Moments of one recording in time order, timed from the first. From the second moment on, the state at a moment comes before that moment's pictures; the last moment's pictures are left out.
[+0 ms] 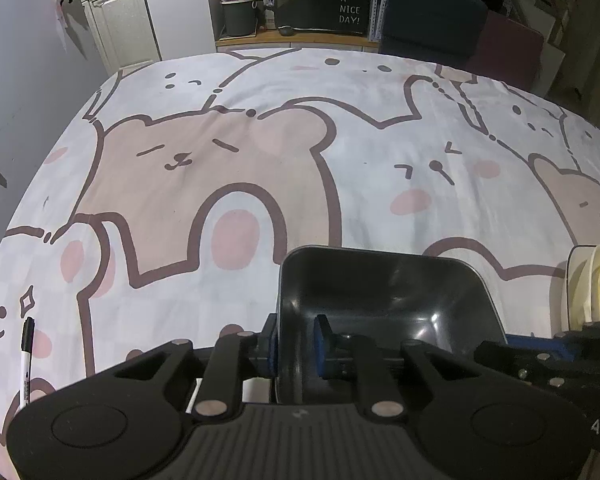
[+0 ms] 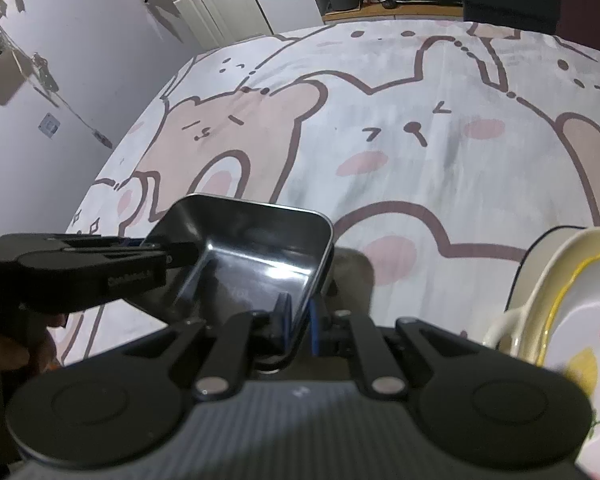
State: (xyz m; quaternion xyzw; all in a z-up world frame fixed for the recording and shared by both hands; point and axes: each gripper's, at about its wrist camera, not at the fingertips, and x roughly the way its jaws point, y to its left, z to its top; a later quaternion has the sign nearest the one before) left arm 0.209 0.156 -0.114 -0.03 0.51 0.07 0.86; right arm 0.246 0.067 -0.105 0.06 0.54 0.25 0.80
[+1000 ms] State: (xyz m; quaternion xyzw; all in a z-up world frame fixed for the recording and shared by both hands) left arm 0.215 0.154 -0.127 -0.01 0.53 0.07 0.84; right arm 0.243 0.074 -0.107 0.02 0.54 0.26 0.80
